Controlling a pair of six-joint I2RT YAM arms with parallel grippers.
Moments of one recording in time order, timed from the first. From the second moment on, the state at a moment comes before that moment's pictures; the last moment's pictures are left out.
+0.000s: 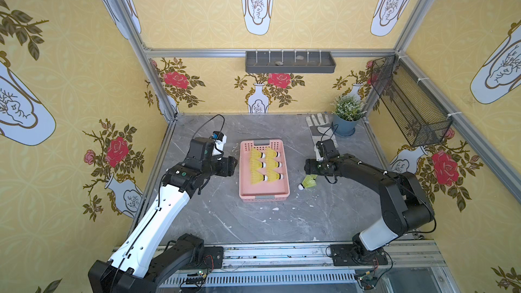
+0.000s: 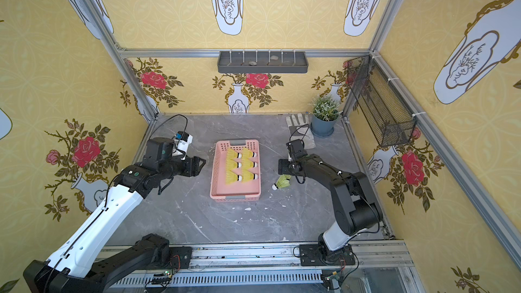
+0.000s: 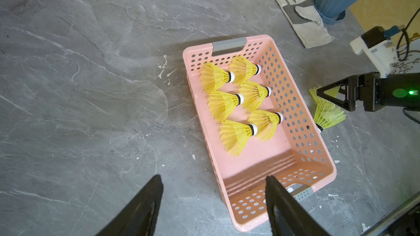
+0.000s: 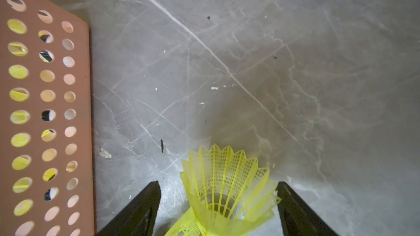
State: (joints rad) left arm -0.37 1.03 1.01 -0.72 0.11 -0.18; right arm 0.42 1.62 0.92 -0.37 -0.04 0.33
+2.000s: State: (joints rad) left arm -0.36 1.01 1.00 -0.72 0.11 -0.18; right arm 0.52 1.54 0.77 -0.42 0.10 0.59
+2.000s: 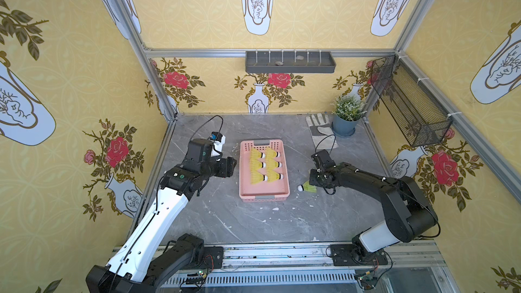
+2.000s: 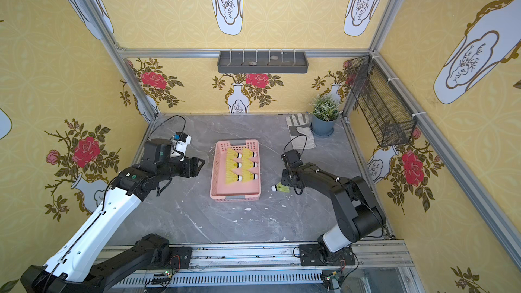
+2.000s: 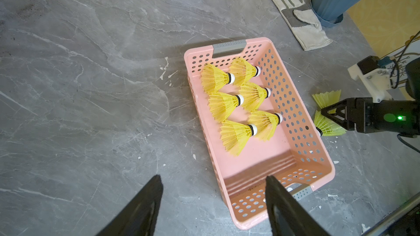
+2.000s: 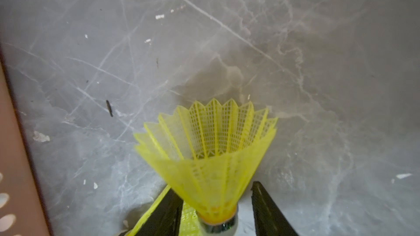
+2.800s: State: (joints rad) left arm -0.36 1.01 1.00 -0.72 0.11 -0.18; right arm 0.41 1.70 0.91 -0.37 0.05 0.46
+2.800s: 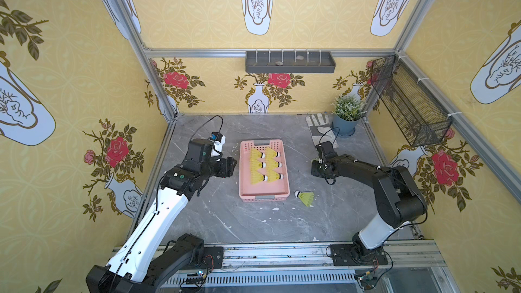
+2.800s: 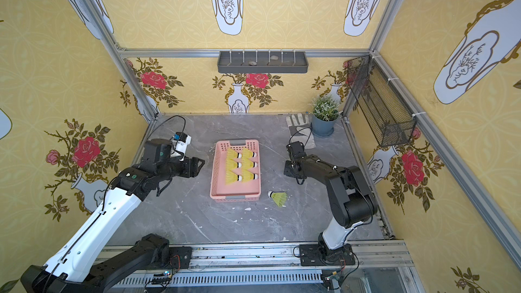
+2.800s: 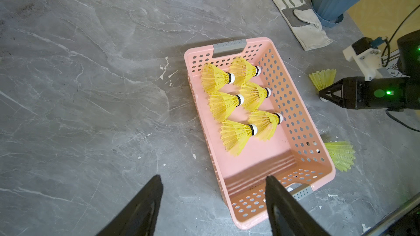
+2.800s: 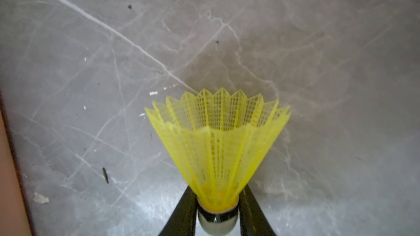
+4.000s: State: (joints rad) left arm -0.37 1.13 1.03 -0.53 0.57 -0.26; right arm 0.62 1.45 1.12 -0.45 -0.15 0.09
